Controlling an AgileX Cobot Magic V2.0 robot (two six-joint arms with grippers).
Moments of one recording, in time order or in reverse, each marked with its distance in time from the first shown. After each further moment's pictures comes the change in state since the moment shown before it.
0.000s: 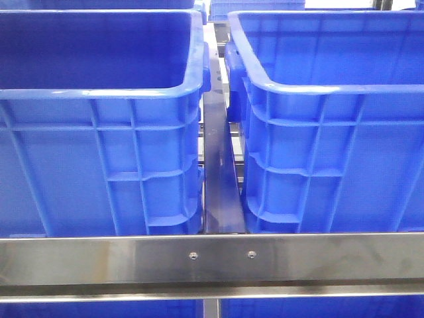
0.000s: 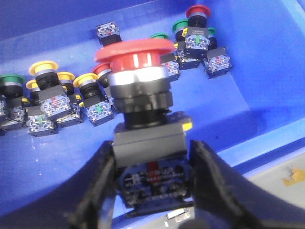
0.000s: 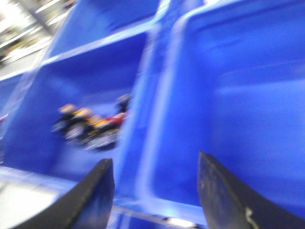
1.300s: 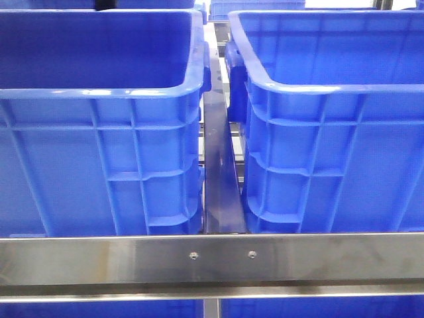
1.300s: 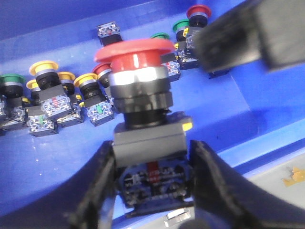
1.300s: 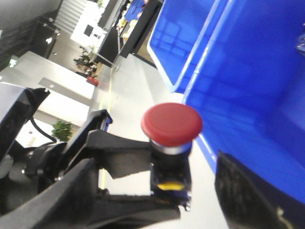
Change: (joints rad) left arm 0.000 0.000 0.000 0.000 0.000 0.000; right arm 0.515 1.138 -0.836 0.721 0.313 -0.422
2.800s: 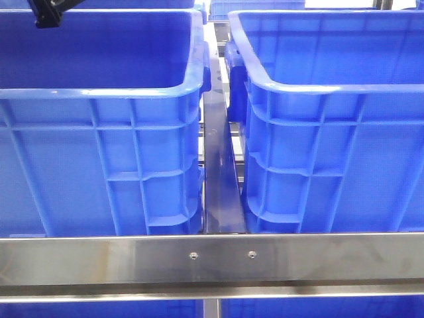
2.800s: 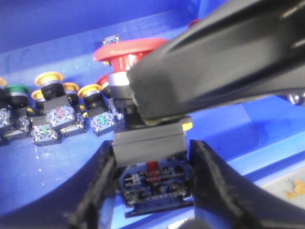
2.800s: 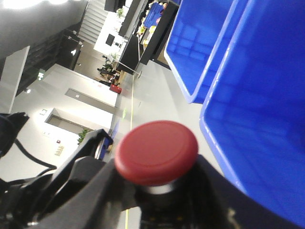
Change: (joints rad) left arm 0.000 -0.001 0.000 -0.007 -0.030 0.000; right arm 0.069 0.116 -0.103 0.120 -0.028 -0.008
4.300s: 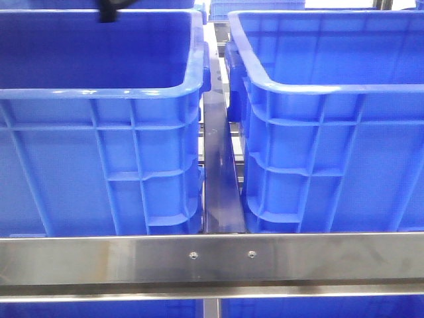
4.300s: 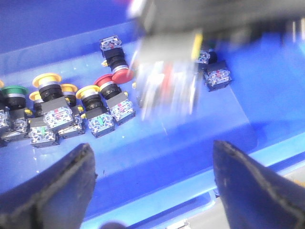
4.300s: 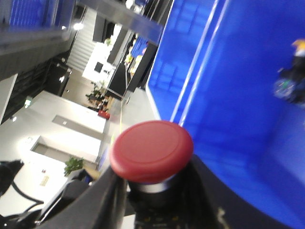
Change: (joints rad) left arm 0.000 -0.001 0.000 -0.002 -0.007 0.000; right arm -0.144 0.000 -0.002 -0.002 0.020 -0.006
